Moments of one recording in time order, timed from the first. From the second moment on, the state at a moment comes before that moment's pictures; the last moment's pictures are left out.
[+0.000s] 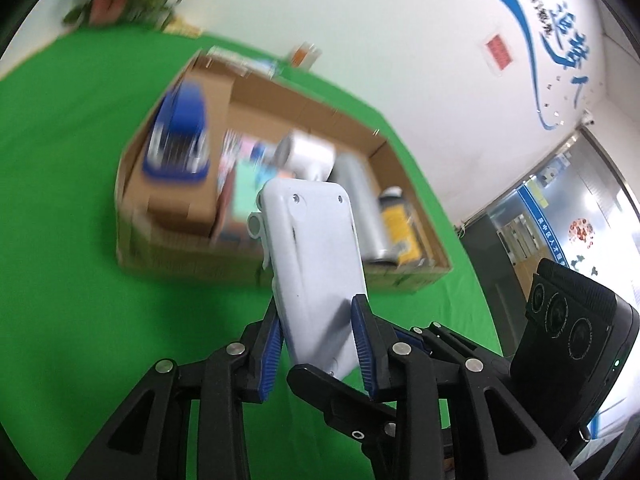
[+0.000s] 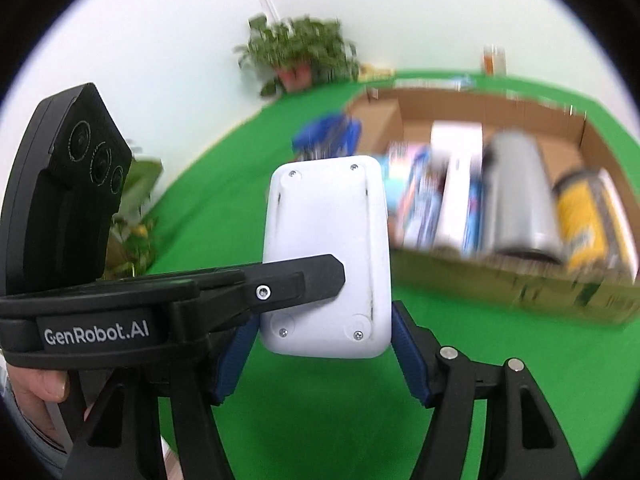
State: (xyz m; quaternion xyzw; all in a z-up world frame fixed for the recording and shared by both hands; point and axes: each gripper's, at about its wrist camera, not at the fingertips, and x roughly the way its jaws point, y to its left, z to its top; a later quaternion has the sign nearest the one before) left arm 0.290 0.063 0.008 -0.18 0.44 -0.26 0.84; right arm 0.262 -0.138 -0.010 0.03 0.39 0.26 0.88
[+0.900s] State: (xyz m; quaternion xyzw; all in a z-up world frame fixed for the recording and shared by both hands) left arm 0.514 0.074 0.005 -0.14 0.52 -0.25 0.81; right arm 0.455 -0.133 -0.021 0.16 0.50 0.22 0.82
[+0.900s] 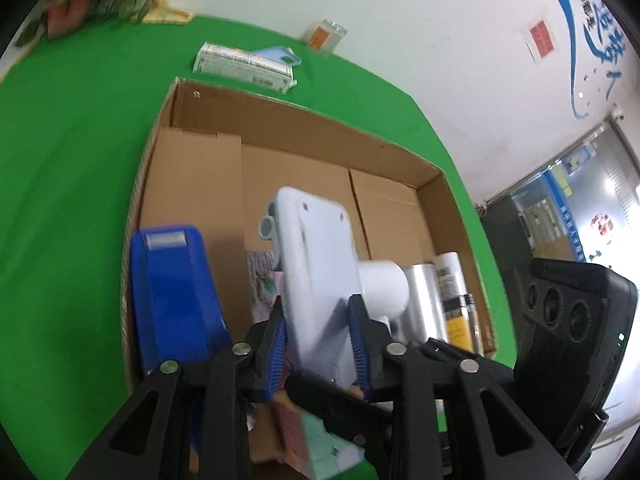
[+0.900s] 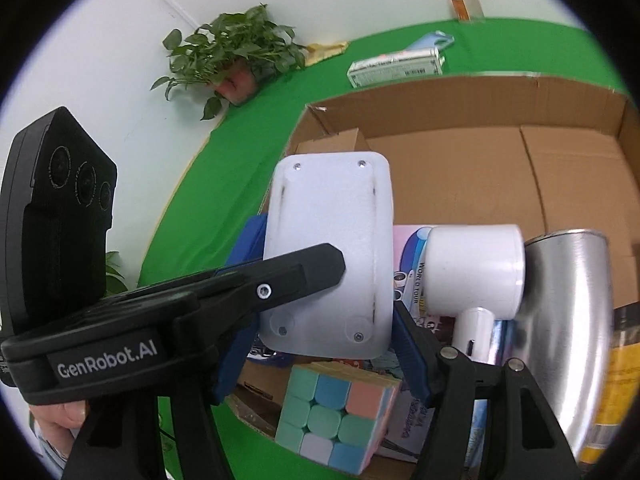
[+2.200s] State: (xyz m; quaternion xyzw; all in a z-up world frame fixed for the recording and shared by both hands) left arm 0.282 0.041 0.016 -0.03 0.26 -0.11 0.96; right arm 0.281 -0.233 -0.010 0.04 0.36 0.10 0.93
